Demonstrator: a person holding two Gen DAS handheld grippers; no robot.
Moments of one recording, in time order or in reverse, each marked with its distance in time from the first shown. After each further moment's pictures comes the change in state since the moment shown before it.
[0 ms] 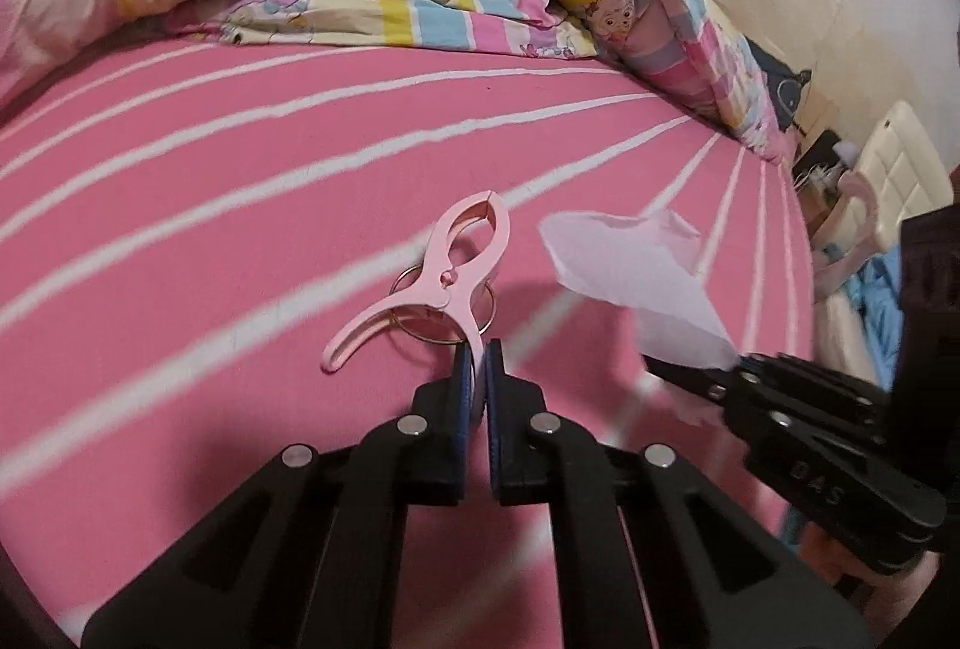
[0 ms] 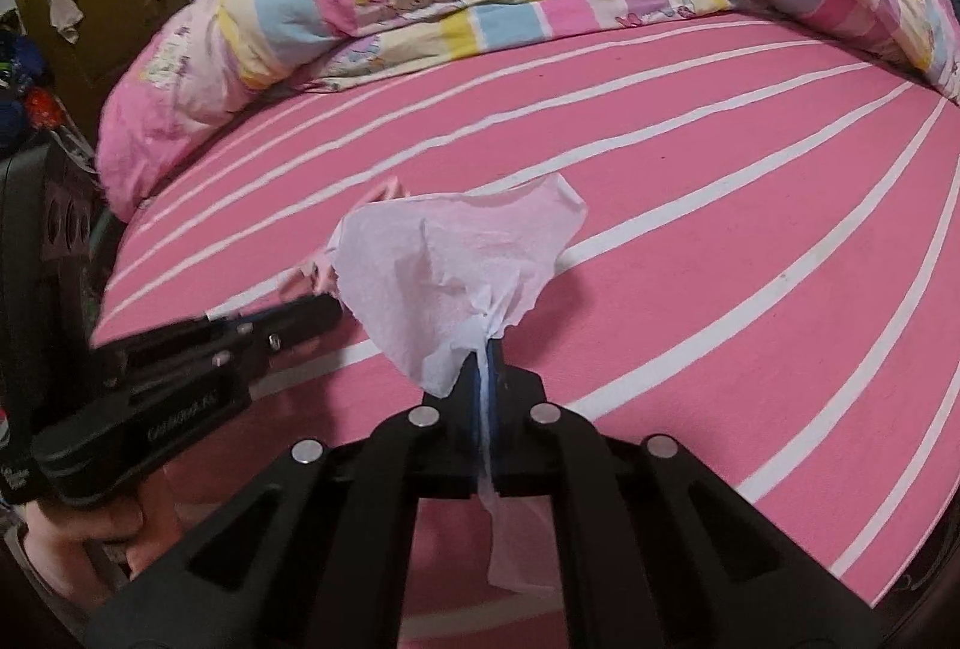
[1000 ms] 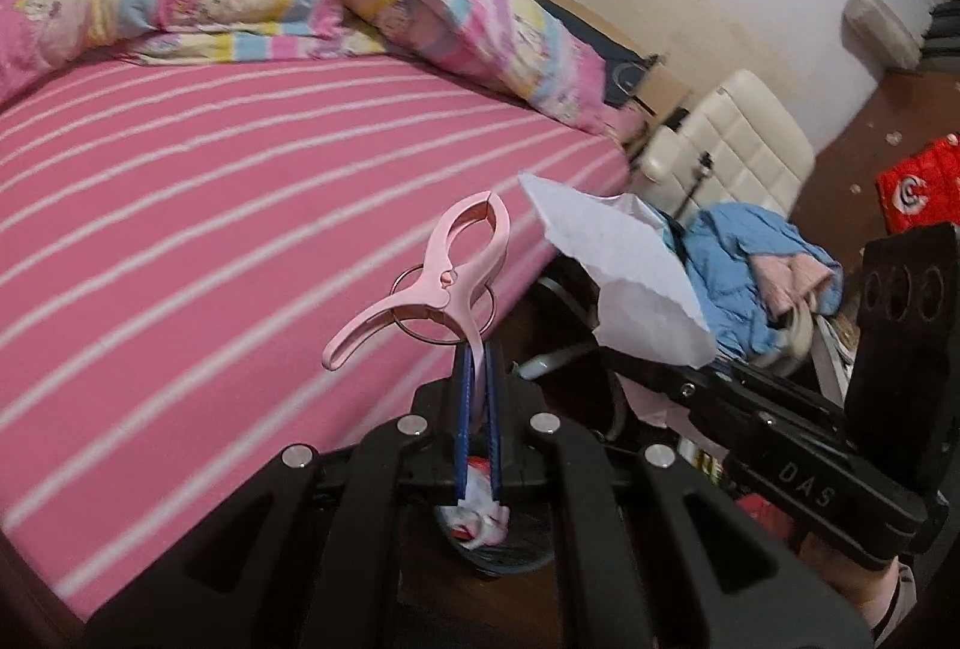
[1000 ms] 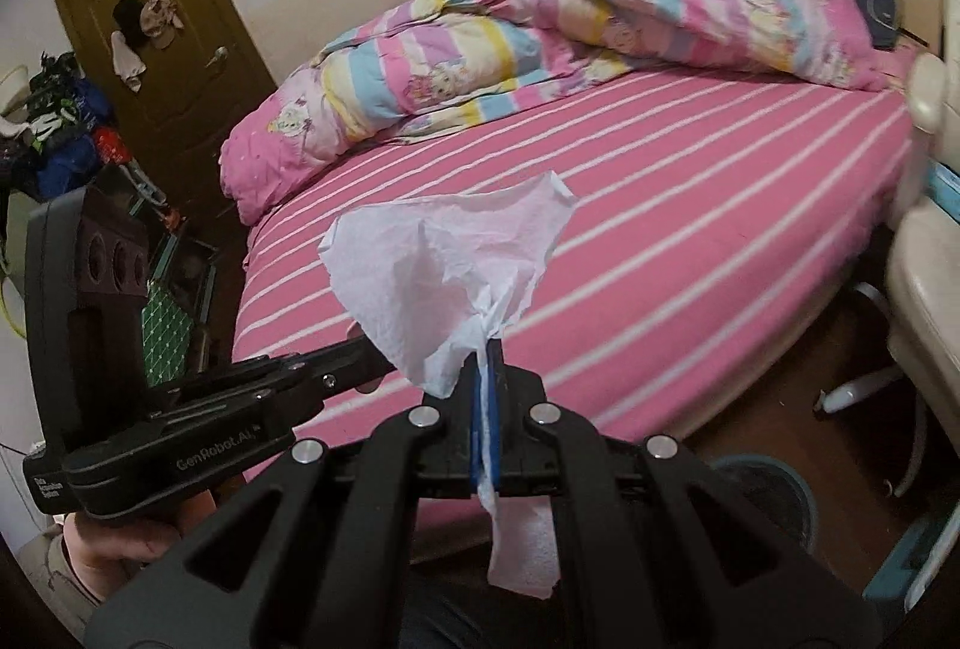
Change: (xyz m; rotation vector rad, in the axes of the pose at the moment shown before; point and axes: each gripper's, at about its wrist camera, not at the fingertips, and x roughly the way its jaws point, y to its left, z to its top) left arm -0.206 -0.241 -0.142 0.034 -0.010 -0.224; right arm -0.345 -0.005 -0.149 0.062 -0.118 -0.013
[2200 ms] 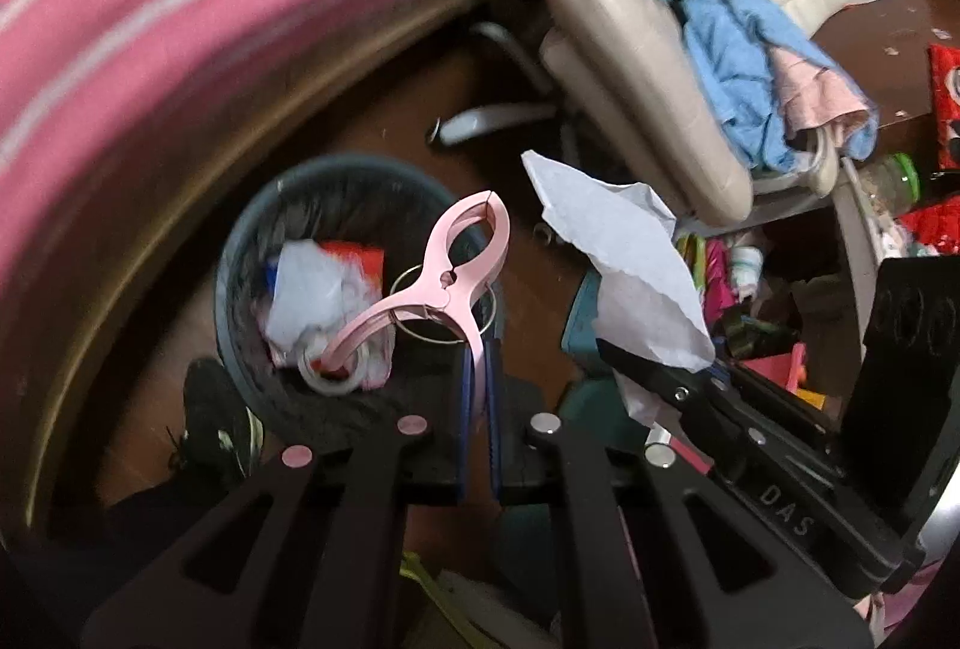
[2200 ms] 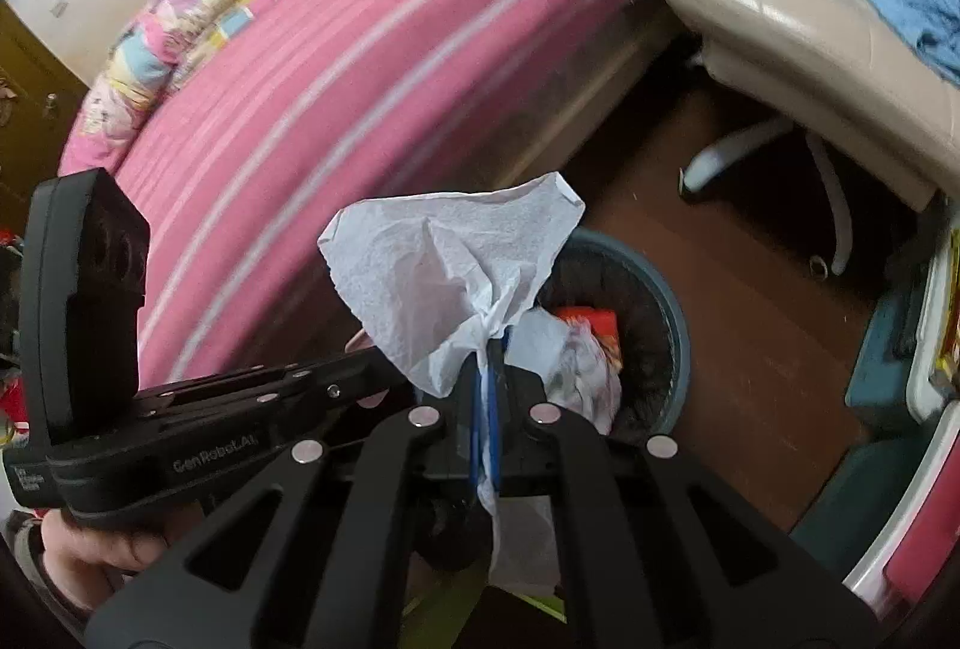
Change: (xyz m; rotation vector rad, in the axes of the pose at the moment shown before) left arm 0.241 -0.081 -0.156 -0.051 0.542 -0.106; right arm 0.003 -0.229 -0.167 0.350 0.270 -0.226
